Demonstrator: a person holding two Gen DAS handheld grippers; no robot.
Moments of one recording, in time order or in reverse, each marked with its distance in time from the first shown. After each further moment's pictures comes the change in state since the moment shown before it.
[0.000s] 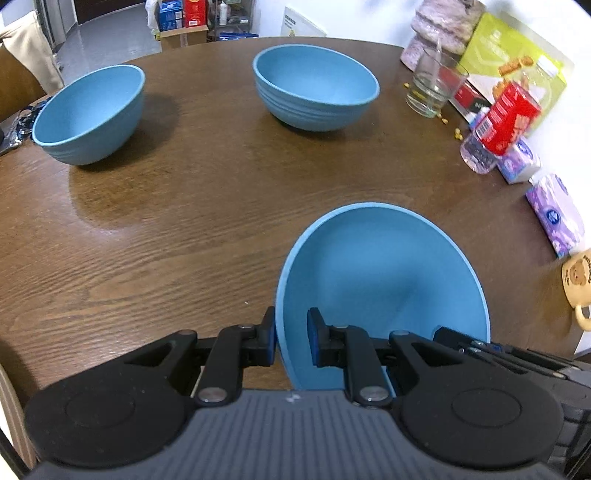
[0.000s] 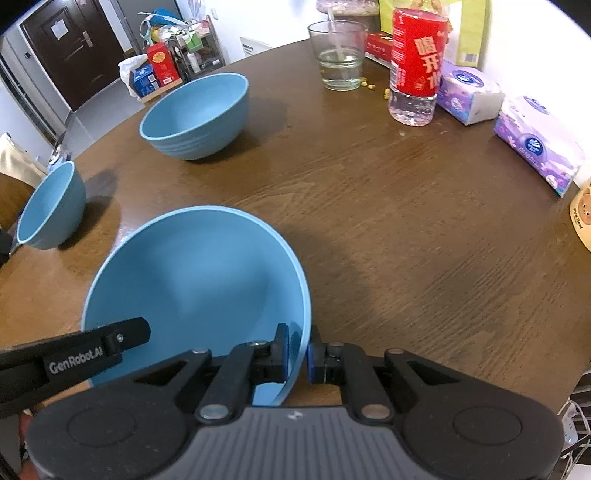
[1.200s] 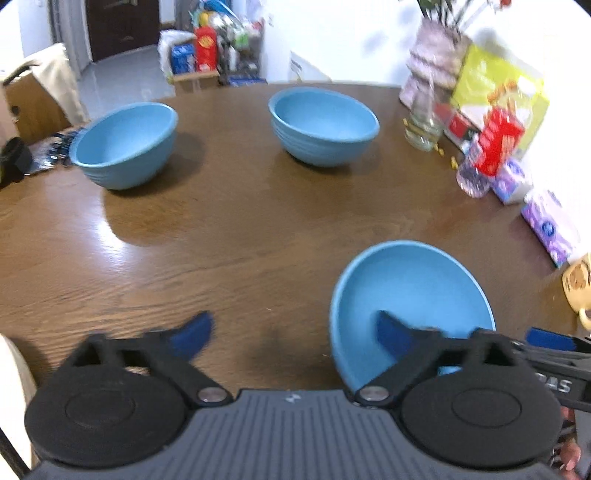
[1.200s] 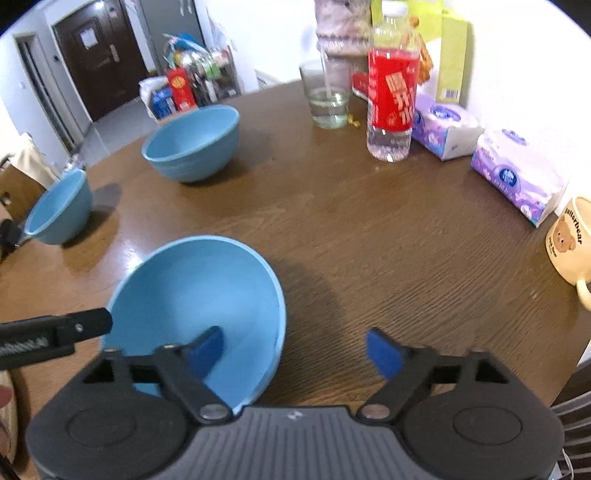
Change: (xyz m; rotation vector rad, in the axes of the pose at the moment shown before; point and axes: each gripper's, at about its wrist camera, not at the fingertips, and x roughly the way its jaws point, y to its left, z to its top) left arm -0.047 0.017 -0.029 0.007 -0.179 0.039; right arm -0.030 -0.042 -0.020 -0.084 -0.148 0.032
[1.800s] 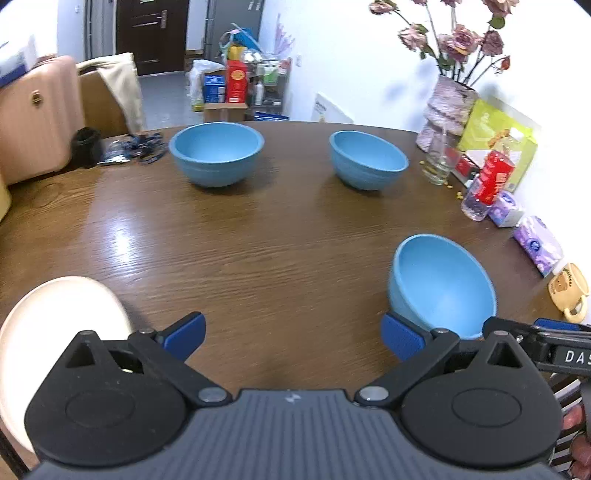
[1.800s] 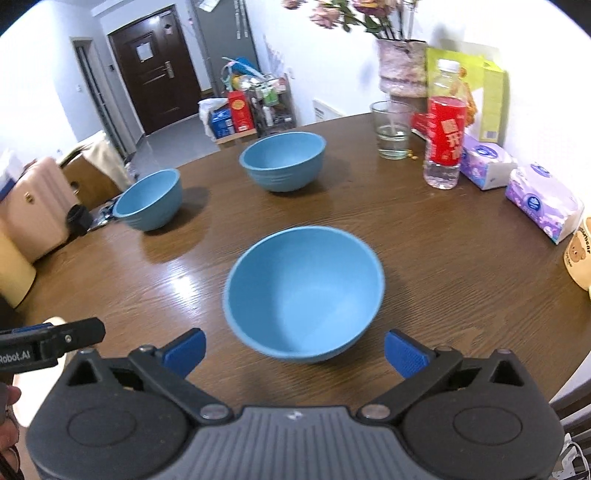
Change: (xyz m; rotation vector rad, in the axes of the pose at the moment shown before) left arm -0.099 0.085 -0.065 -0.058 -0.120 0.008; right arm -0.075 0.057 -0.053 -0.093 -0.092 0.127
